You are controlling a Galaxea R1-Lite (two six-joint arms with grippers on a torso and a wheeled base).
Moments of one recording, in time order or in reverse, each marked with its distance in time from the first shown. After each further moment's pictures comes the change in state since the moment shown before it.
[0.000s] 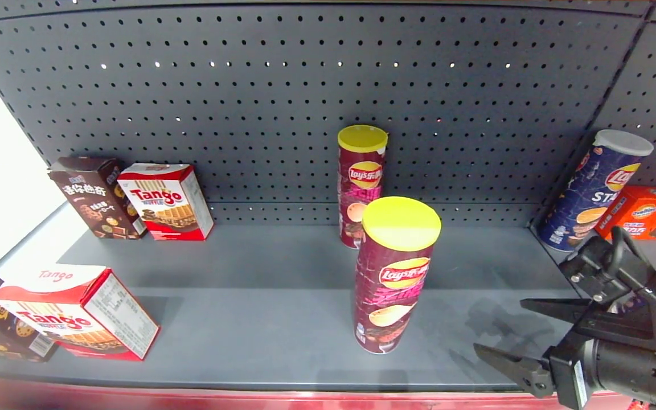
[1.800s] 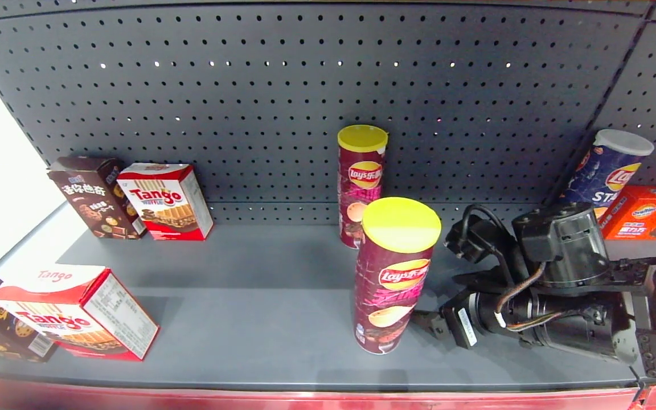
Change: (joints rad) left arm 0.000 0.001 0.000 0.000 0.000 -0.003; right arm 0.025 0.353 -0.259 -0.017 -0.039 0.000
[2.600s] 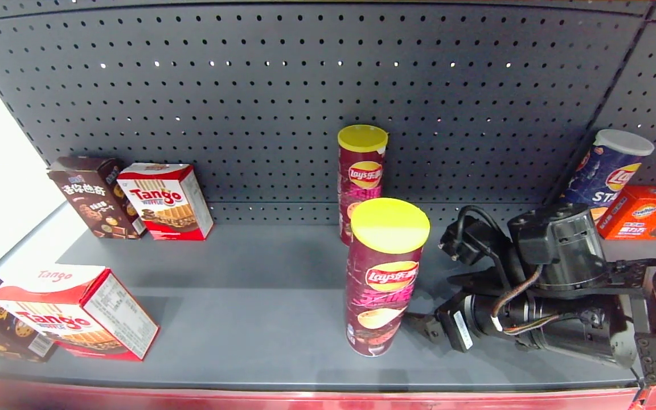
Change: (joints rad) left arm 0.000 0.000 0.000 0.000 0.000 0.001; right arm 0.023 0.003 -0.008 -0.001 0.000 -0.001
